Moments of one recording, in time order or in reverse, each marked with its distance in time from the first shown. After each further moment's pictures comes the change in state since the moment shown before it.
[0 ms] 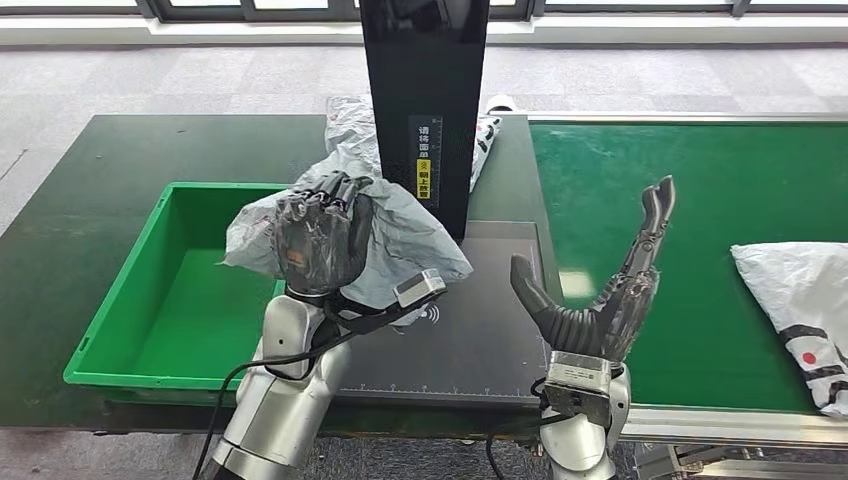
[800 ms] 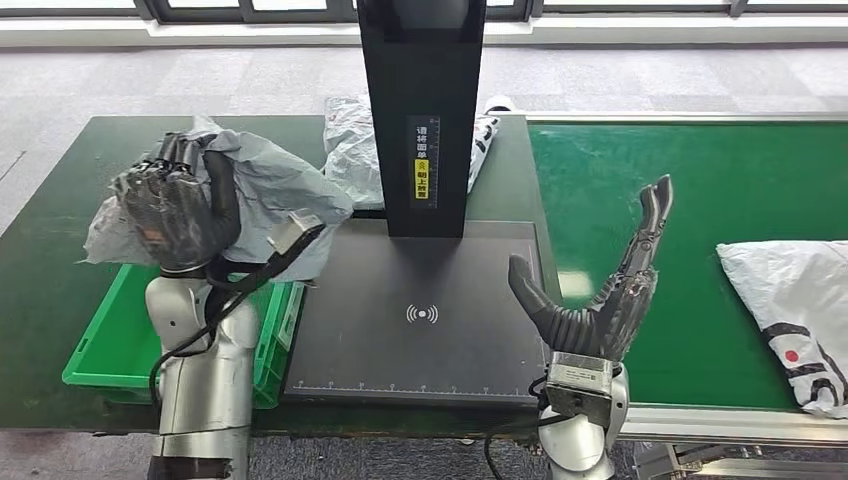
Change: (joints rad) left arm -0.059 0.009 0.436 -0.160 0.067 -0.001 -0.177; right arm -0.002 0.000 0.011 0.000 -0.017 0.000 -0.001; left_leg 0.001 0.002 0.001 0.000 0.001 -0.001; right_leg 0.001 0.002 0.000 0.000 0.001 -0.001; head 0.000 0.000
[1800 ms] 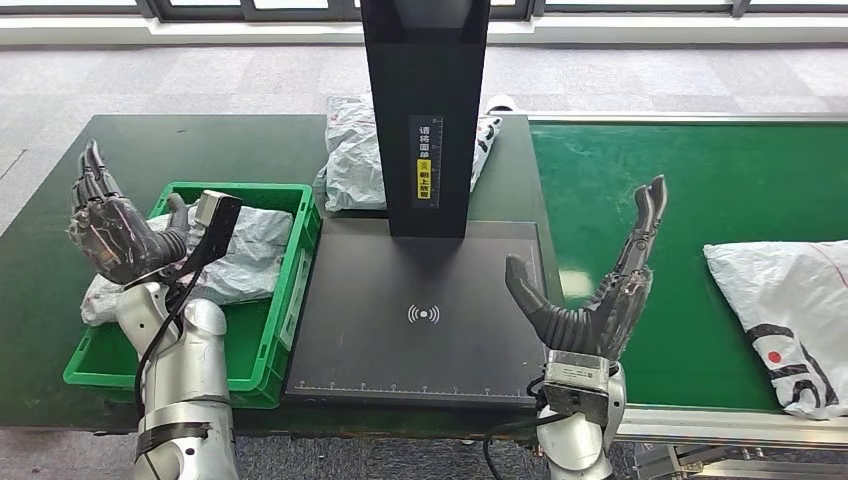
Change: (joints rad) left arm -0.101 -0.001 0.384 0.249 -0.073 0.000 0.097; right arm -0.002 0.000 0.004 0.012 -0.007 0.003 0.000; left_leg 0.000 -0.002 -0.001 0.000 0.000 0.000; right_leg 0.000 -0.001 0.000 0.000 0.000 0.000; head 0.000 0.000
